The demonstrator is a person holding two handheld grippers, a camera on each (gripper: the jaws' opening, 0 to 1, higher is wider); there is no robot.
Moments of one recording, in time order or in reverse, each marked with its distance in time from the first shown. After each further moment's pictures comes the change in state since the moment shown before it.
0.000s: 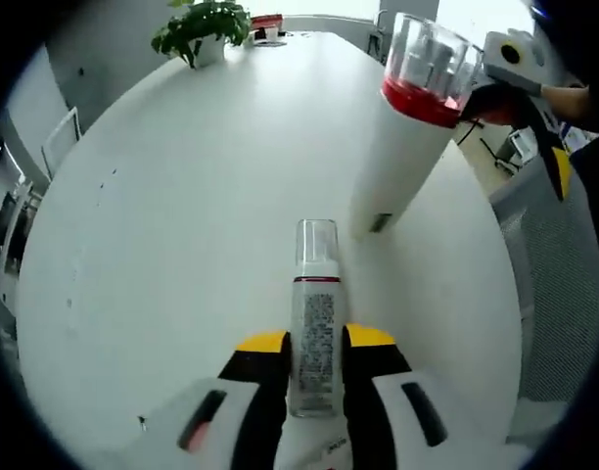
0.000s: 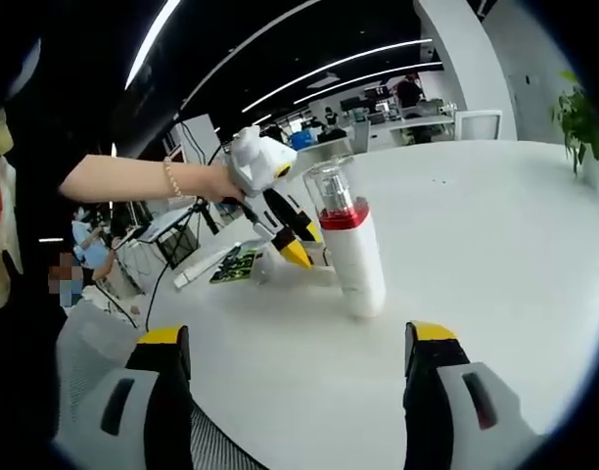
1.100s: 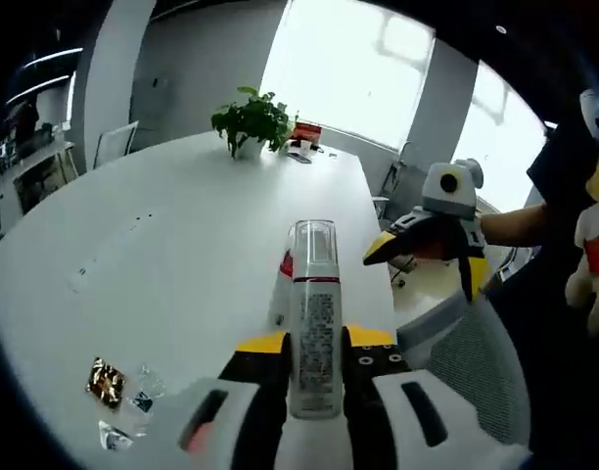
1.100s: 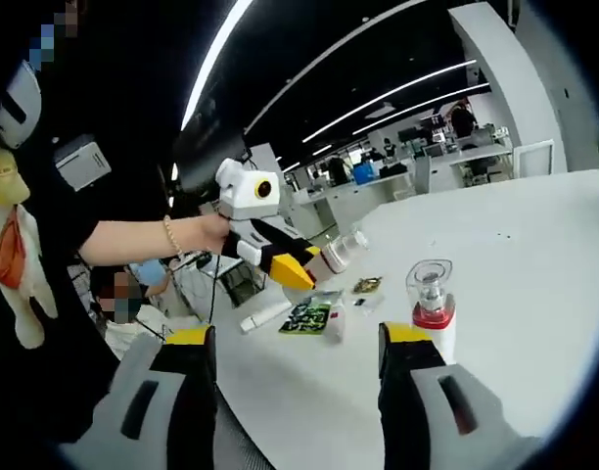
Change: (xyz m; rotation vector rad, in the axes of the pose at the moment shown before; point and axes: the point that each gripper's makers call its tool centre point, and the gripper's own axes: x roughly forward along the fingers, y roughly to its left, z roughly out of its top) left arm -0.137 -0.086 0.068 -0.337 -0.562 -0.071; right arm -0.010 0.071 0.091 -0.011 -0.198 0.310
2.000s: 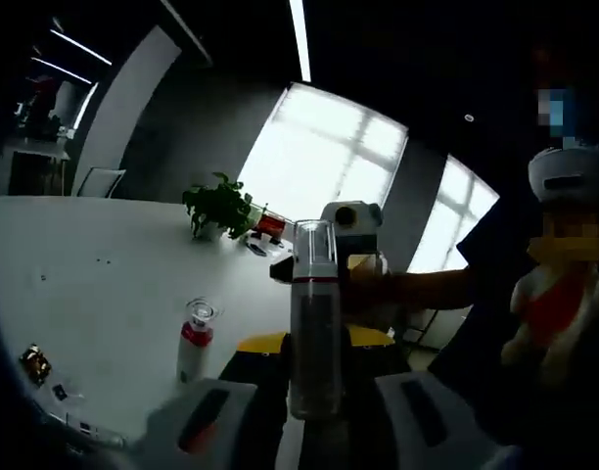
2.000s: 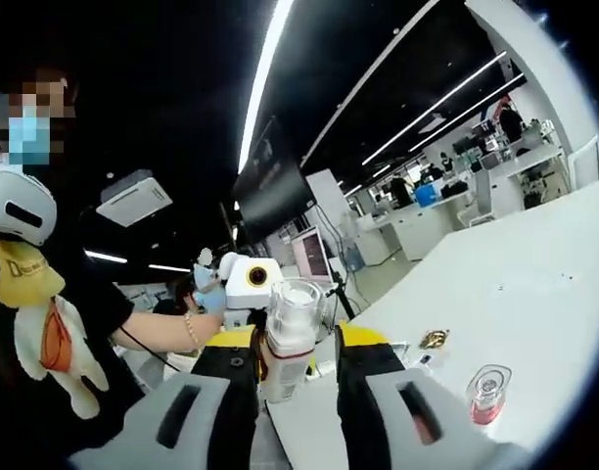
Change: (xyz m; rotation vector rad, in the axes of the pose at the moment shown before) left arm -0.023 -0.105 0.038 -0.087 -0.365 -0.141; right arm 0.016 0.054 0.084 0.009 -0.078 0.280
